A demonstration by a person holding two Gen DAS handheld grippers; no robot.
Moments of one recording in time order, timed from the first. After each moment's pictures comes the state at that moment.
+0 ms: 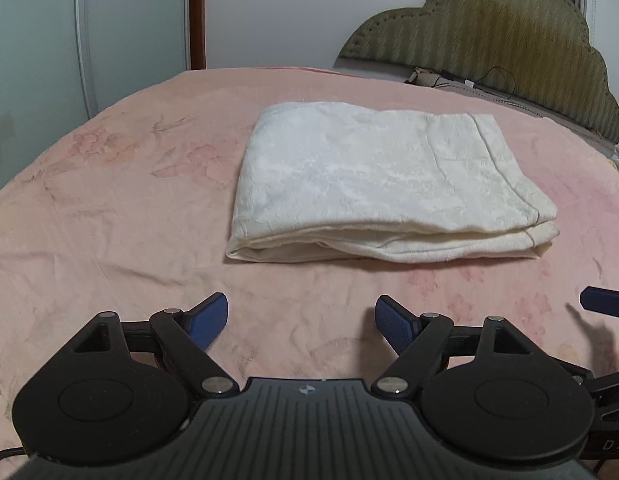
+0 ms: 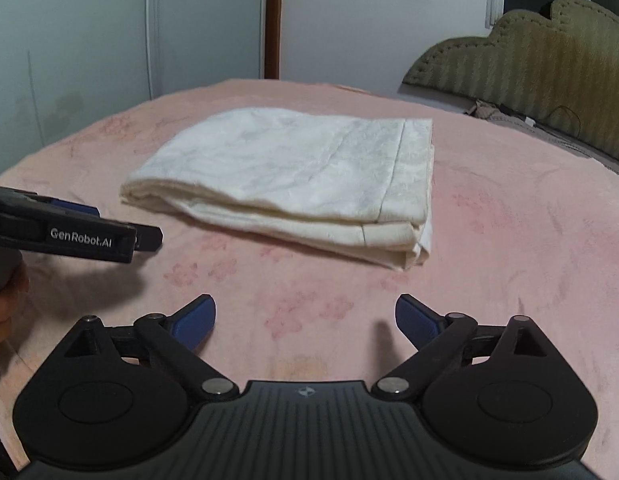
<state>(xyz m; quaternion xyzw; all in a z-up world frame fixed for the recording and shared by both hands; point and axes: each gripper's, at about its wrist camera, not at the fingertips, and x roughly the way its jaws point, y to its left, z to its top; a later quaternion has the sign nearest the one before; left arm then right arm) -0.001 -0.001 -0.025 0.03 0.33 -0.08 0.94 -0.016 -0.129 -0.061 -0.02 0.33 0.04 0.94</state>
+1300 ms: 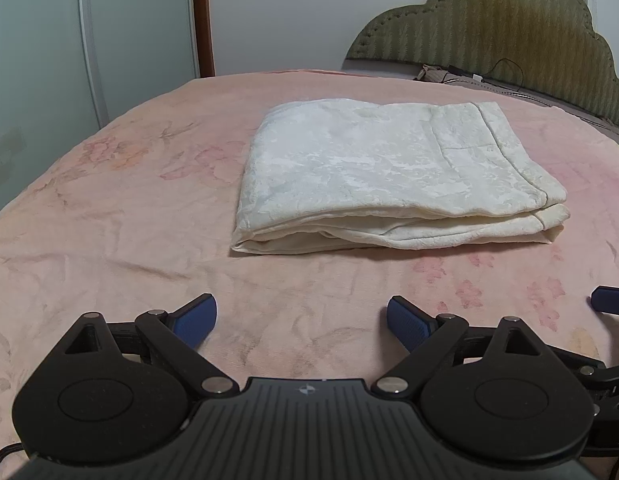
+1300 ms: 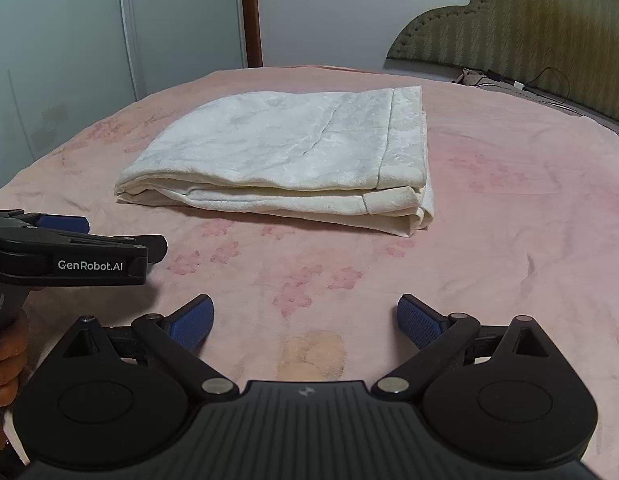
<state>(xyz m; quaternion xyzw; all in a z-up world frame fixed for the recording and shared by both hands) -0.011 -0.007 -0.029 0.05 0.32 -0.06 0.95 -0.018 -0.127 -0.065 0.03 0.34 0.03 0.94</state>
